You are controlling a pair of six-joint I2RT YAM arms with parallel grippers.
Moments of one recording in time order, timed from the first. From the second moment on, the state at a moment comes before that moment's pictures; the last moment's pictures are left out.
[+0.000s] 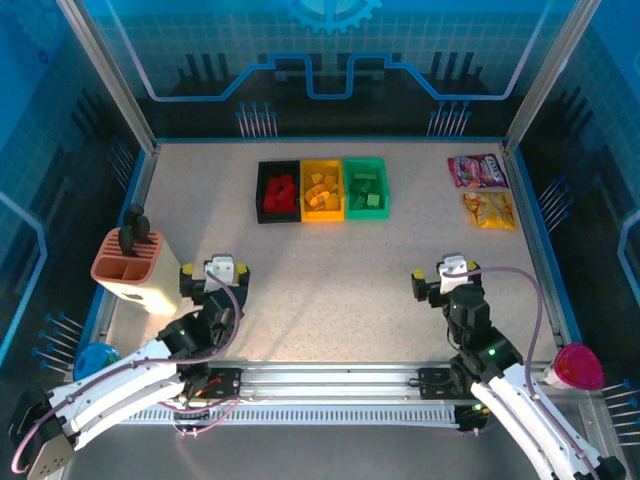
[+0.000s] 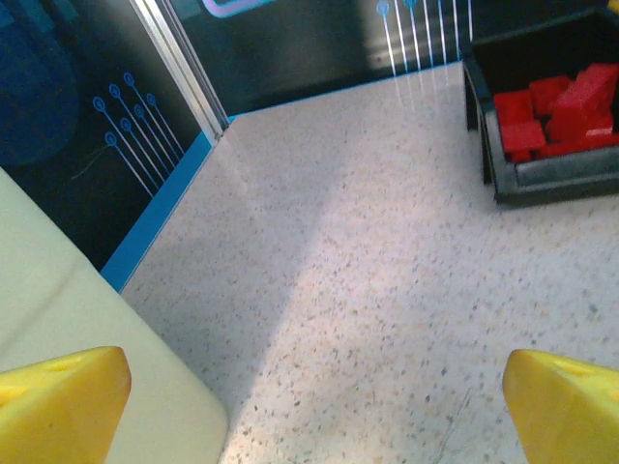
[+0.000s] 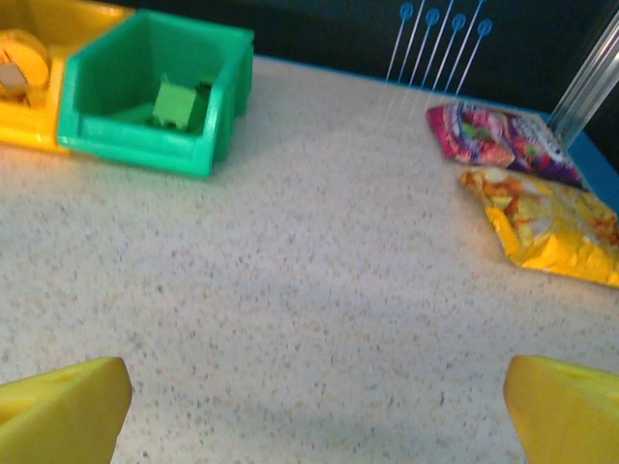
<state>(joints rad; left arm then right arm) -0.79 0.57 0.20 -0.17 -1.07 -0.17 0.44 0.26 0.16 -0.27 0.40 -0.02</state>
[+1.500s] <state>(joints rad) -0.32 1.11 0.06 0.89 -0.68 -0.03 0.16 1.47 0.05 1.21 0.34 -0.01</state>
